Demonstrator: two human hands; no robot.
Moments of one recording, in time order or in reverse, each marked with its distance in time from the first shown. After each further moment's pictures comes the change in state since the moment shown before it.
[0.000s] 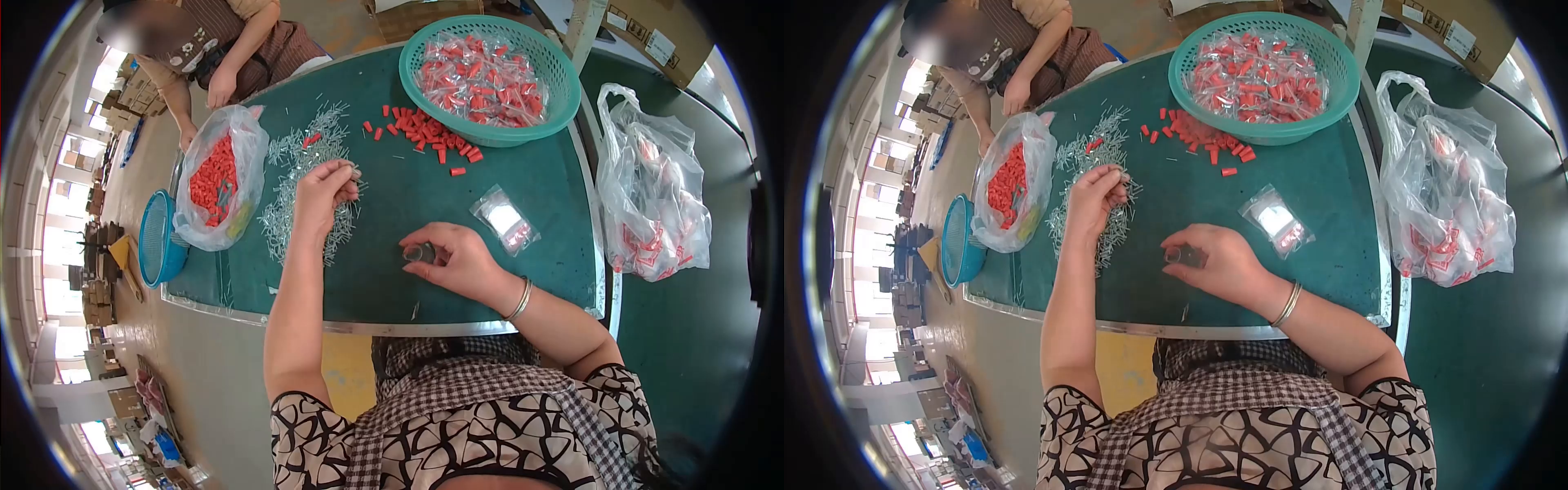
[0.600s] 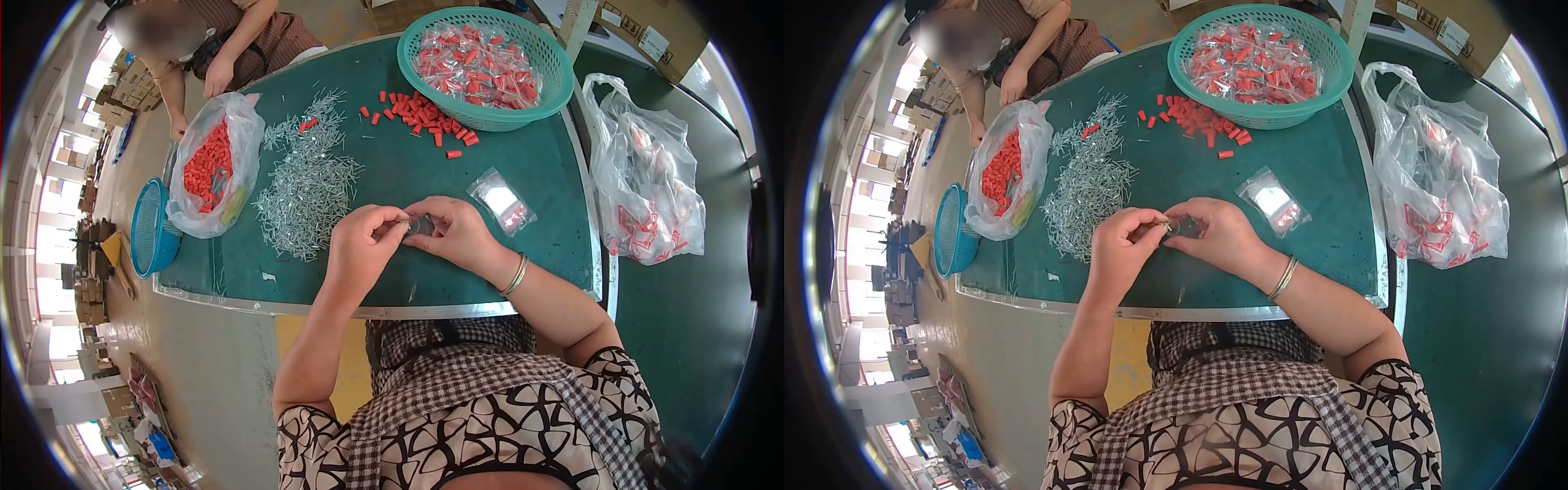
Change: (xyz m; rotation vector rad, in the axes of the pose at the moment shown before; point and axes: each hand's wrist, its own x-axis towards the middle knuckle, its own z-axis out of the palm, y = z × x) left_hand -0.118 0.001 0.060 0.599 -0.105 0.316; right_hand 0.003 0.010 0.003 -0.036 0.038 0.073
